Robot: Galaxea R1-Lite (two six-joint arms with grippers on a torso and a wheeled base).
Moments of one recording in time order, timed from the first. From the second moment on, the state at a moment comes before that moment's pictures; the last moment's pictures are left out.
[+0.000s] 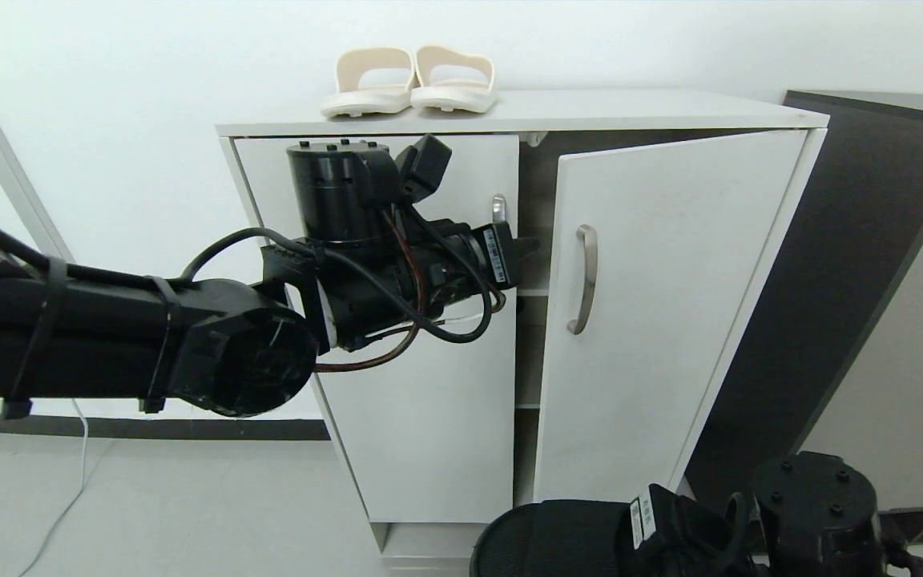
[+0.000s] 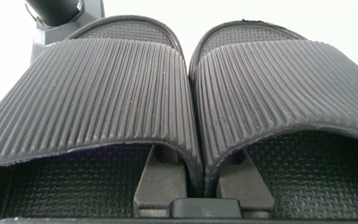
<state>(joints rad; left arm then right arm) -0.64 1.84 -1.23 -0.60 -0.21 -0.40 0.85 1.76 -0.29 -1.06 0.51 -0.09</state>
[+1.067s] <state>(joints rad) -0.79 1.89 -1.20 -0.73 -0.19 -0.41 0.91 1.76 -0.25 -1.07 0.51 -0.15</state>
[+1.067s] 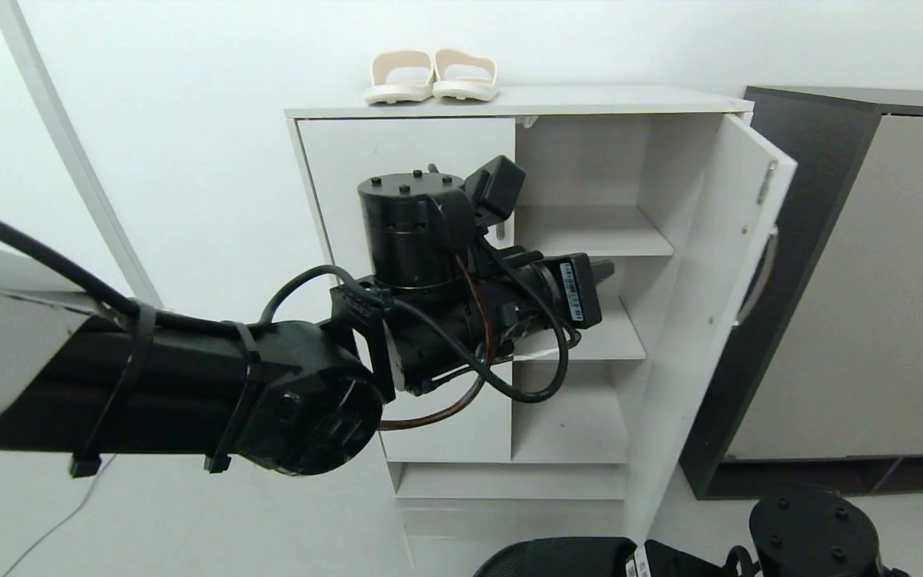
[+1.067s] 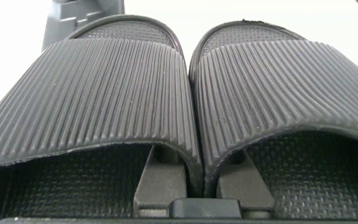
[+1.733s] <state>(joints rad) -0.62 1.63 -0.94 -0.72 -0.14 -0.40 0.77 1.79 -0.34 -1.08 0.17 0.04</state>
